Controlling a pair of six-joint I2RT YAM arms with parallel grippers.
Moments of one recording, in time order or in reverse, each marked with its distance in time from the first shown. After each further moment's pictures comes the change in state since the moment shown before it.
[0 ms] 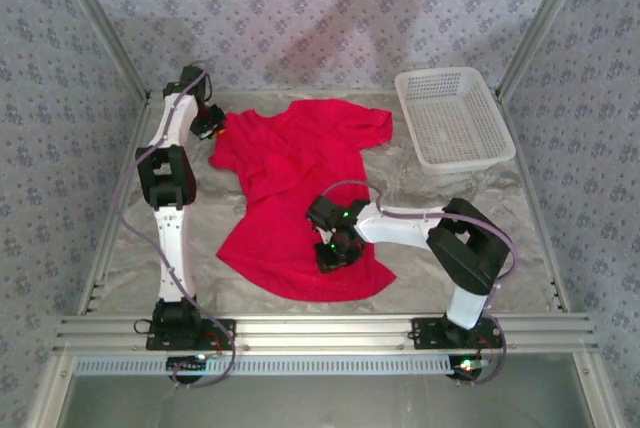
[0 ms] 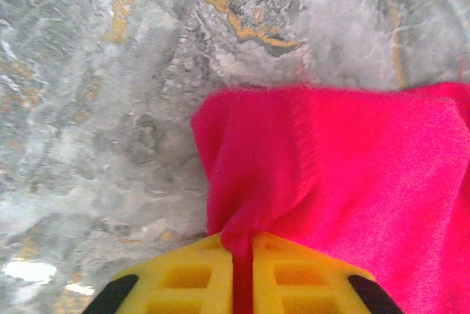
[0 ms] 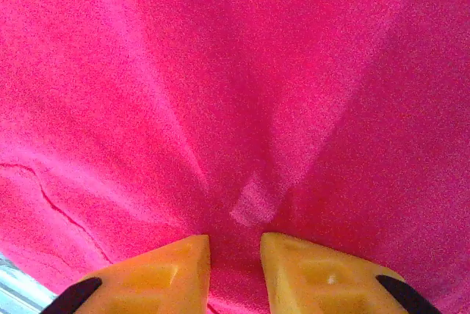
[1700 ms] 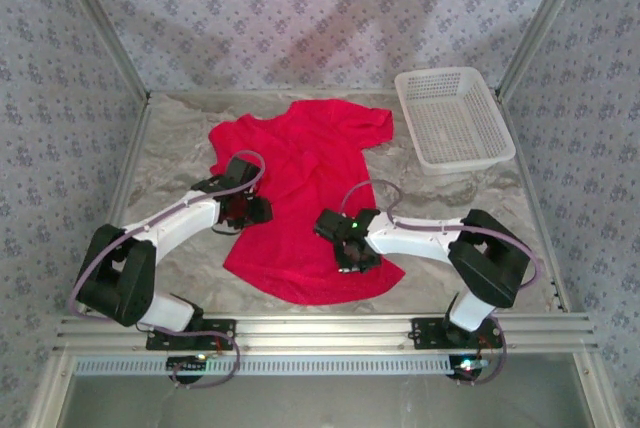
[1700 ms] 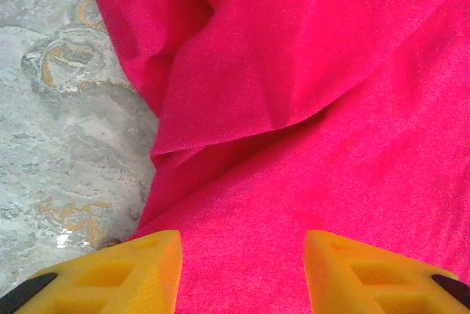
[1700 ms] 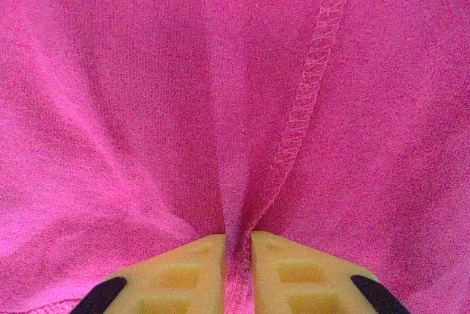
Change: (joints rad) left arm -0.480 -1.123 -1.576 0.512 -0.043 -0.092; right arm 0.053 -0.121 -0.089 -0.110 0.309 0.312
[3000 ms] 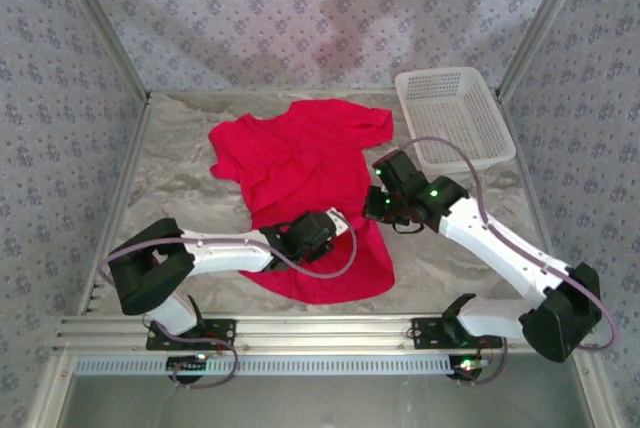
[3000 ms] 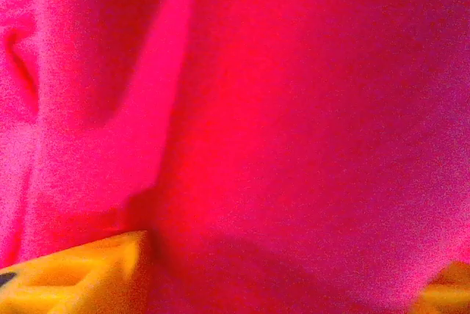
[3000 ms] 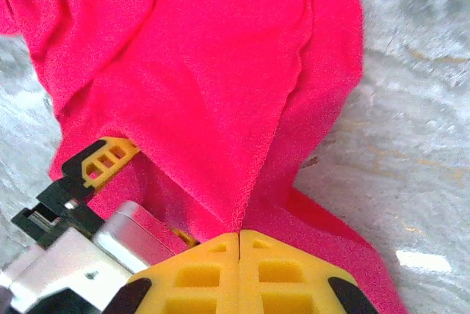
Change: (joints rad) left arm -0.608 0.139 -0.069 0.494 -0.487 0.748; right arm -0.356 -0.438 0.104 -0.027 -0.143 -0.051
